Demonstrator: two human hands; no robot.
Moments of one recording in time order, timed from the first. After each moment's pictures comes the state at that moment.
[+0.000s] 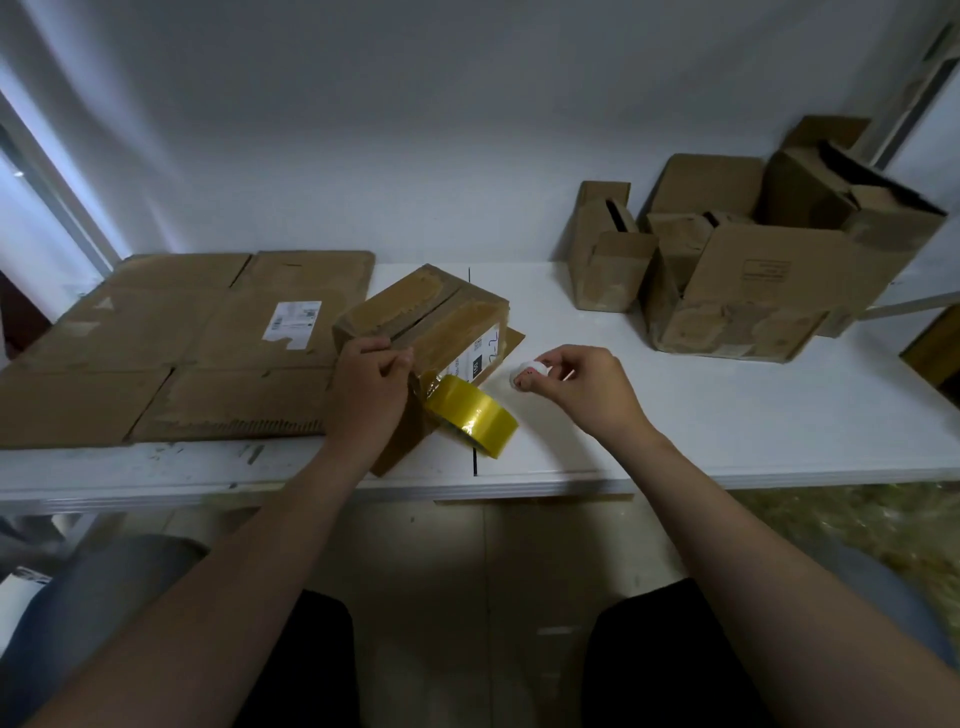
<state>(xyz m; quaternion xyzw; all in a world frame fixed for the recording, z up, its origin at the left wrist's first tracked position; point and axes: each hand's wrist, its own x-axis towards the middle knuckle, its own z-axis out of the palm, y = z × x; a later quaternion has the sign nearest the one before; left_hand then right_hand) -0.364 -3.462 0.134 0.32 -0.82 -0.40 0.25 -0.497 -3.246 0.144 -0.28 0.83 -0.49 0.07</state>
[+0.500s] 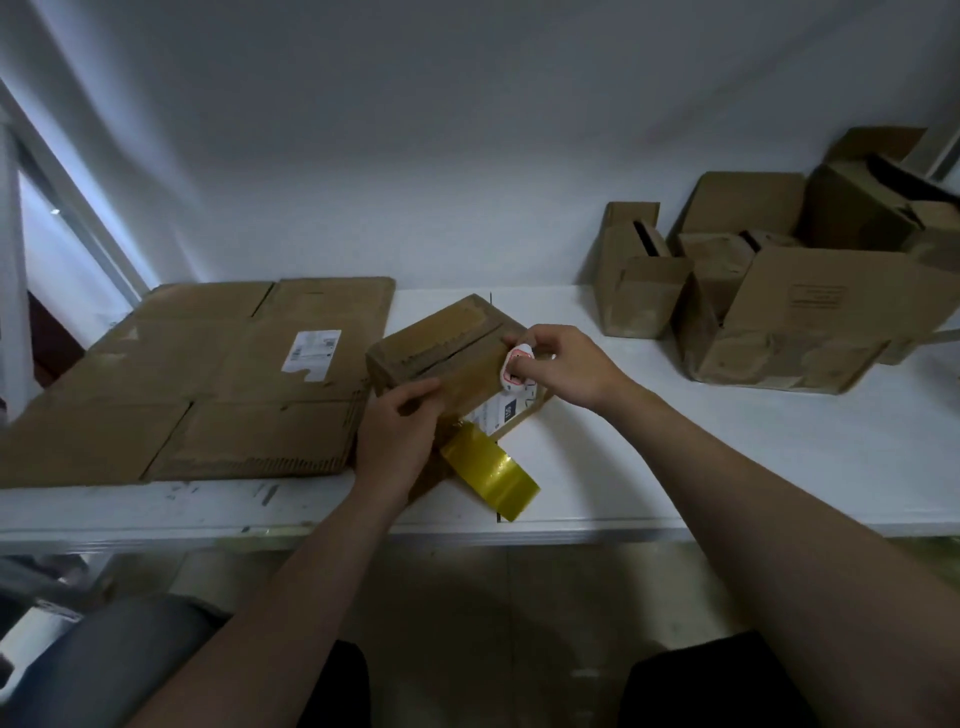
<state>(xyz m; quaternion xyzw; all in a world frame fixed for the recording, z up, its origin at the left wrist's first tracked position) -0.374 -3.454 0.138 0.36 -0.70 -0.57 0.24 -0.550 -3.314 0.170 -0.37 0.80 -0.45 0.15</state>
